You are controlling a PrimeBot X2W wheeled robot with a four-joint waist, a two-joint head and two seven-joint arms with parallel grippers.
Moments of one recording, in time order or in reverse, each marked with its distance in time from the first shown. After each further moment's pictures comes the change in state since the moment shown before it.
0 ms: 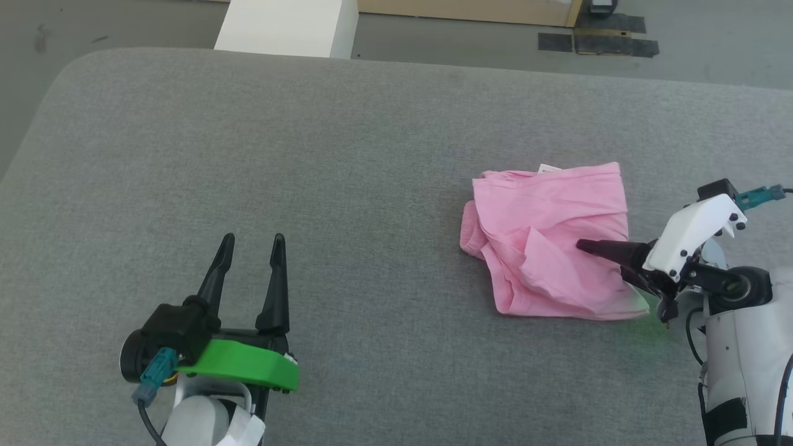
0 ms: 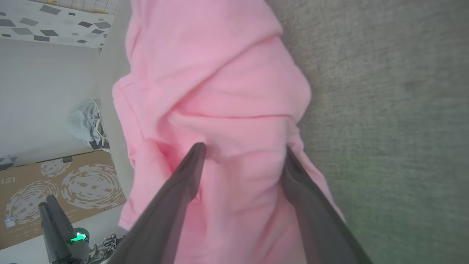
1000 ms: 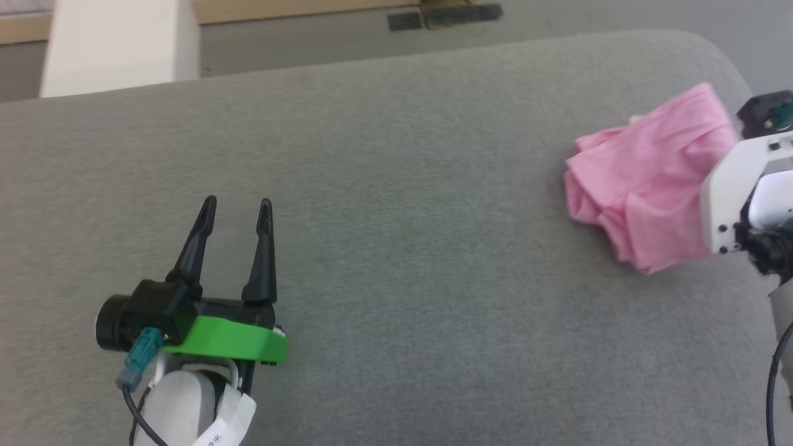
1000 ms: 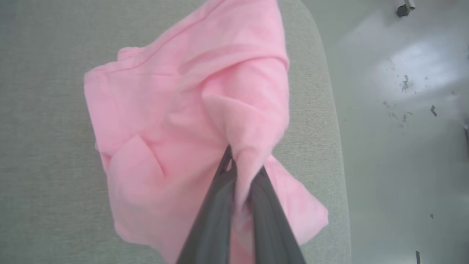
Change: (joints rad) left arm -0.050 0.011 0.026 -0.061 0.064 -0.010 -0.001; right arm 0.018 -0.257 0.370 -0.312 -0.528 0.000 -0.202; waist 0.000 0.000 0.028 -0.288
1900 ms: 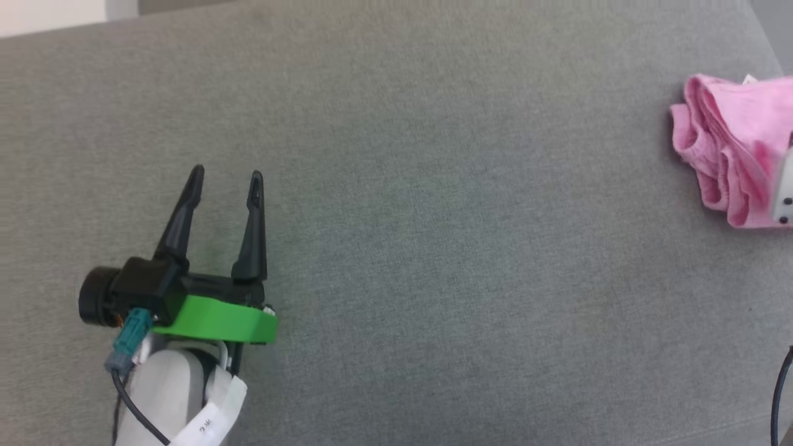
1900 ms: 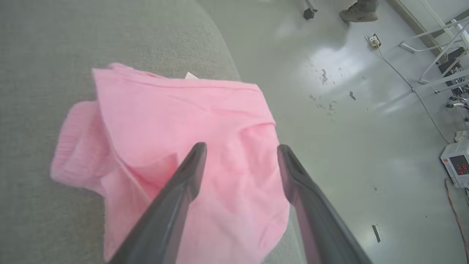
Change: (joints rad) left arm -0.063 0.043 -0.010 -0.016 0.020 -0.003 0.000; right arm -0.157 0.081 -0.444 0.290 -0.487 0.000 -0.450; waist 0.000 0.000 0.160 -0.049
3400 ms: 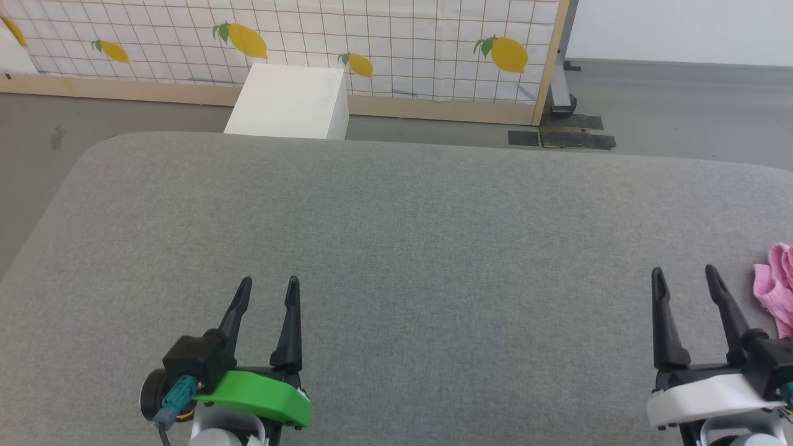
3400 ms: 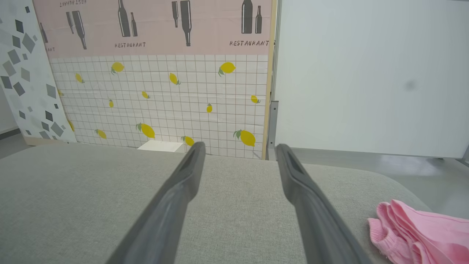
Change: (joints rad) left arm 0.181 -0.052 -0.062 0.131 -0.119 0.042 0.000; right arm 0.804 0.185 0.341 -0.672 0.453 0.000 -0.541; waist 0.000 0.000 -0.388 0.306
